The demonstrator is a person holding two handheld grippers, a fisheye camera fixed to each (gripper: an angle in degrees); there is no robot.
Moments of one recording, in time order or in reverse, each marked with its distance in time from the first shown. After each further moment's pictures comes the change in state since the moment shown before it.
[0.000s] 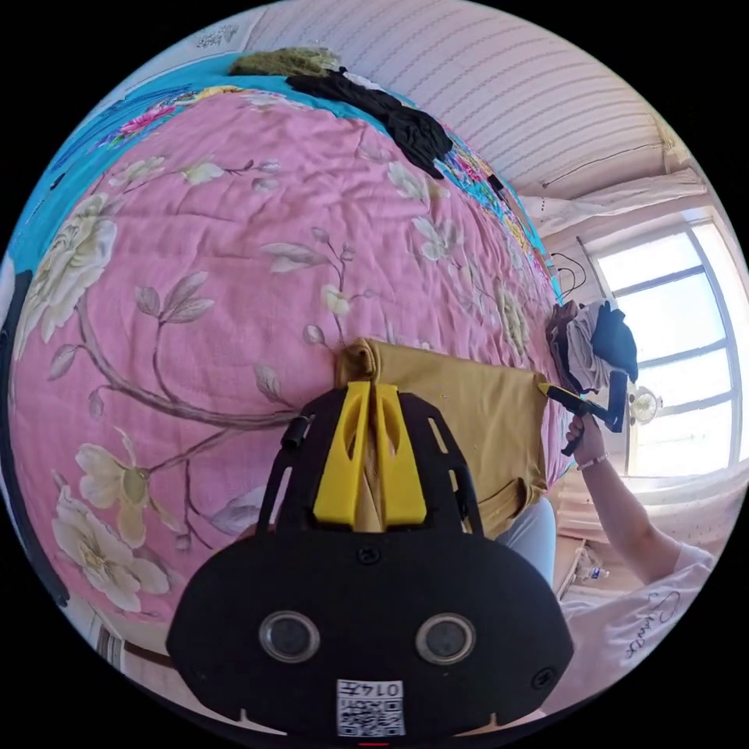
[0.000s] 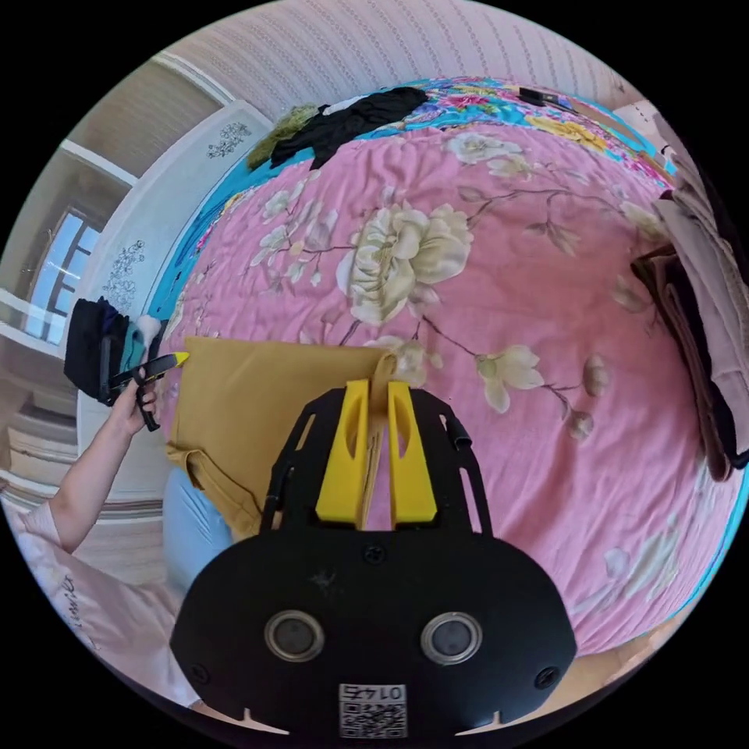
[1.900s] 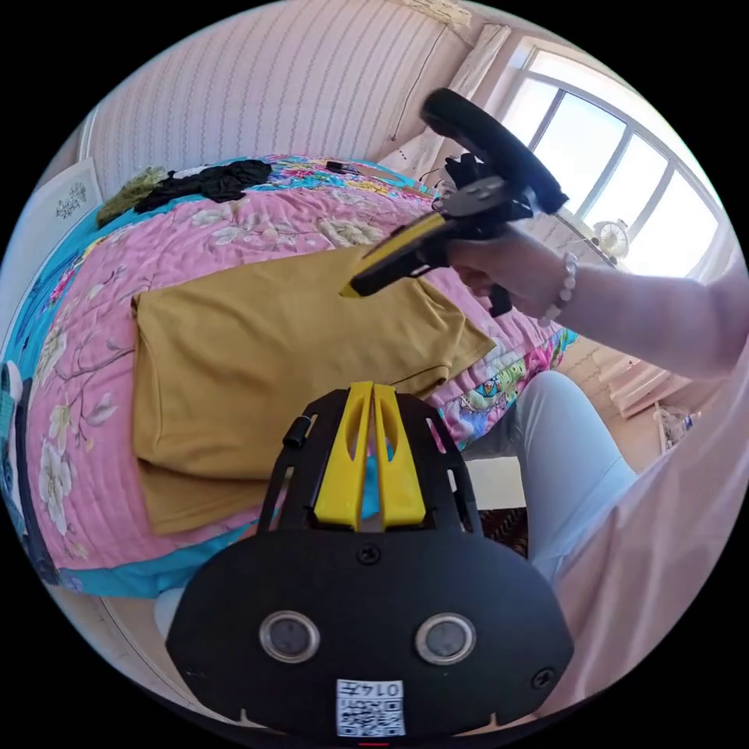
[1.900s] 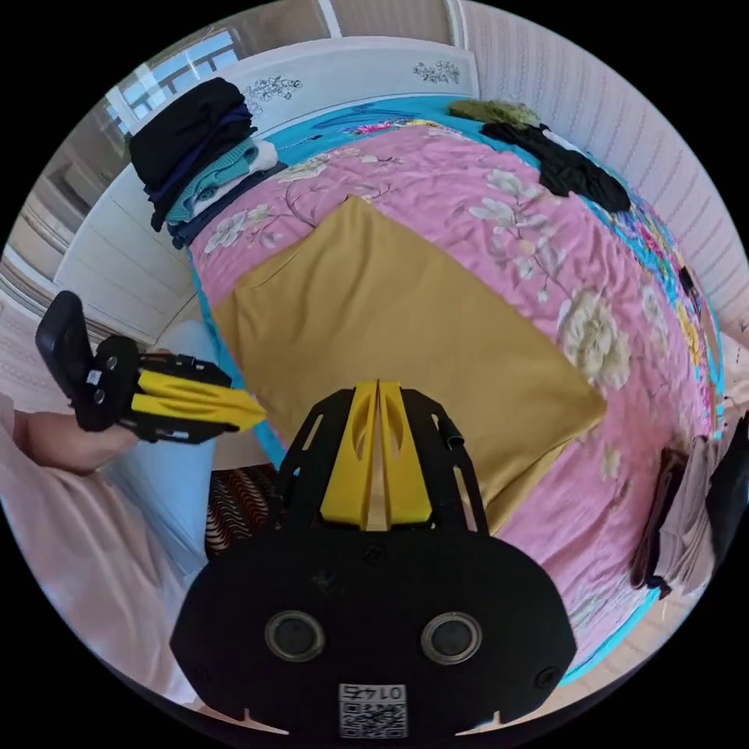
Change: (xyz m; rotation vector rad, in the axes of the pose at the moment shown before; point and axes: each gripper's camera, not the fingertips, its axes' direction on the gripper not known) left arm 0.198 0.378 0.149 0.135 -0.126 0.533; right arm -0.323 0.190 0.205 -0.159 0.225 -0.625
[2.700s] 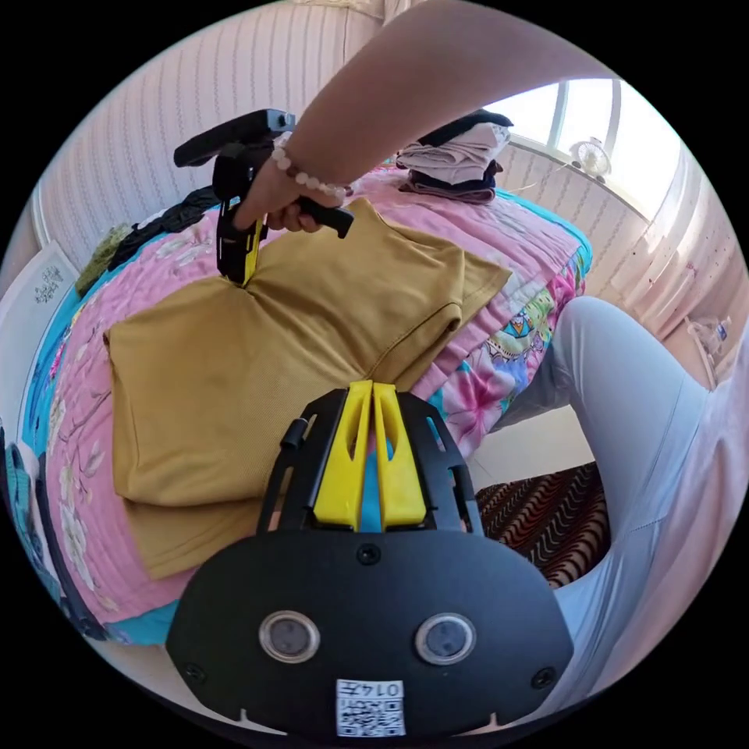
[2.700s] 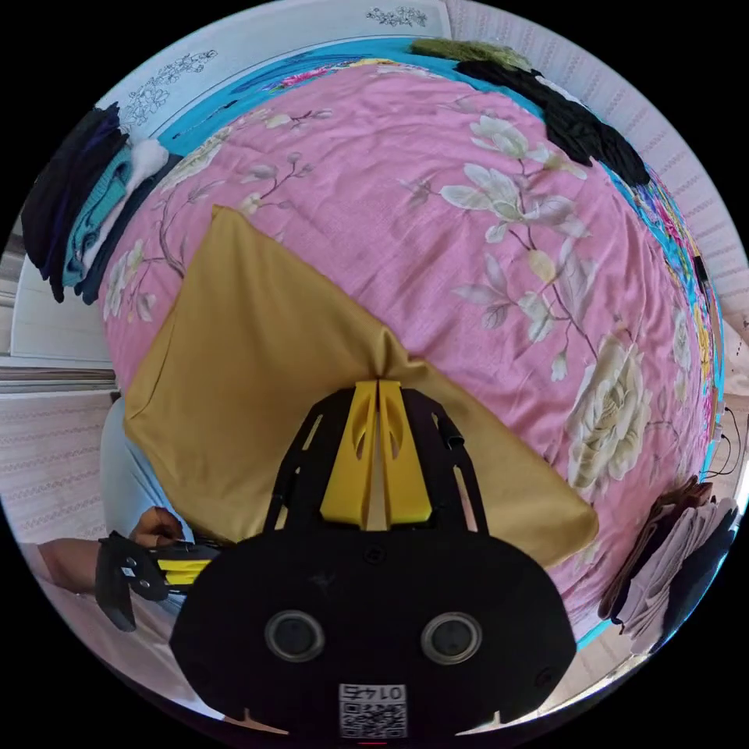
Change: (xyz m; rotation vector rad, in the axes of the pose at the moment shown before) left arm 0.087 0.101 0.095 -0.048 -0.121 0.262; right arm 0.106 -0.094 0.080 -0.166 -0.024 0.165
